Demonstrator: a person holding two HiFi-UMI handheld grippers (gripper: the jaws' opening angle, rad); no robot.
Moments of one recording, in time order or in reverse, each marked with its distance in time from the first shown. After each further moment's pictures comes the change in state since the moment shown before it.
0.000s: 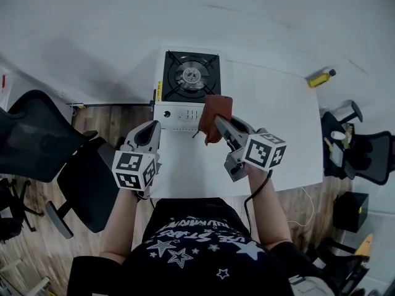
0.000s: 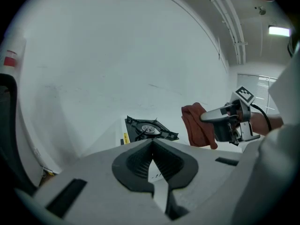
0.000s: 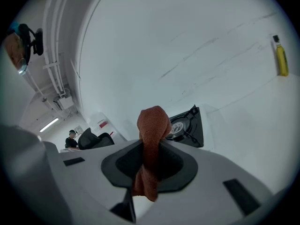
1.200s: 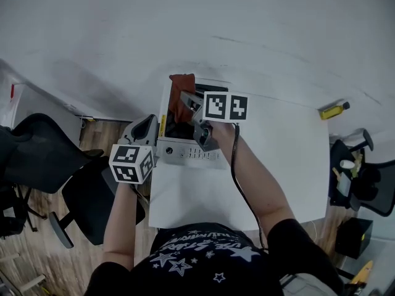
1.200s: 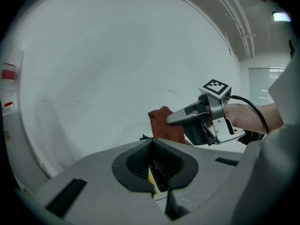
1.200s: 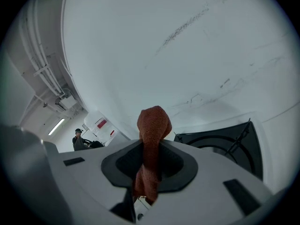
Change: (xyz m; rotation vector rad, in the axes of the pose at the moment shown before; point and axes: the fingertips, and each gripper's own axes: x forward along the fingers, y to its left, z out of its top) left arm 0.089 0.070 0.078 0.029 -0.051 0.133; right arm 0.209 -0.011 0.094 0.030 0.173 0.100
